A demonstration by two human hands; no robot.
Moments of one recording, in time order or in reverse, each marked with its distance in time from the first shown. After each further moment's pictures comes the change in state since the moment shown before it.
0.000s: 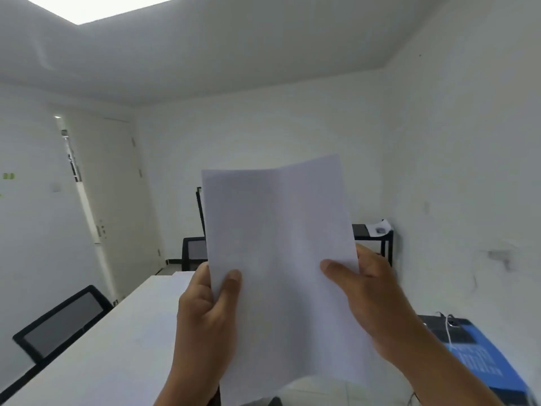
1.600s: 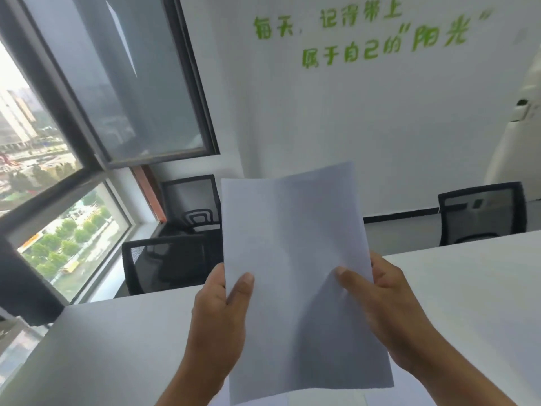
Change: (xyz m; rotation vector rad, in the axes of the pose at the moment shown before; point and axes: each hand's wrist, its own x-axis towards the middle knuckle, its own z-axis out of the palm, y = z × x) left_hand -0.160 -0.056 -0.668 0.614 1.139 -0.375; right_hand -0.226 0.092 0.732 0.155 -1.310 0.367
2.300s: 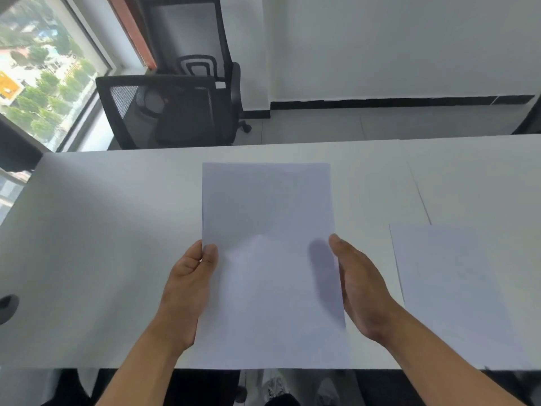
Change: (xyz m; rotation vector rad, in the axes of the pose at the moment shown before) left_hand -0.022 -0.246 -0.083 -0.243 -0.015 -0.648; right_hand 0.009 0.239 0.126 0.144 -0.233 0.540
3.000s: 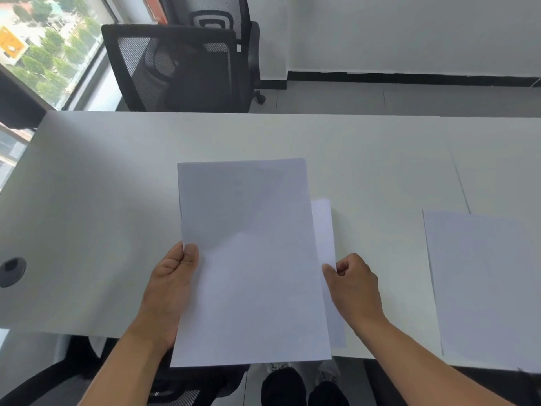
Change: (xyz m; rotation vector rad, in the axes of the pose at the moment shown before) left_hand 0.017 -0.051 -0.066 0.007 0.136 -0.074; right_hand 0.056 0.095 0.020 -0.744 0.409 0.085
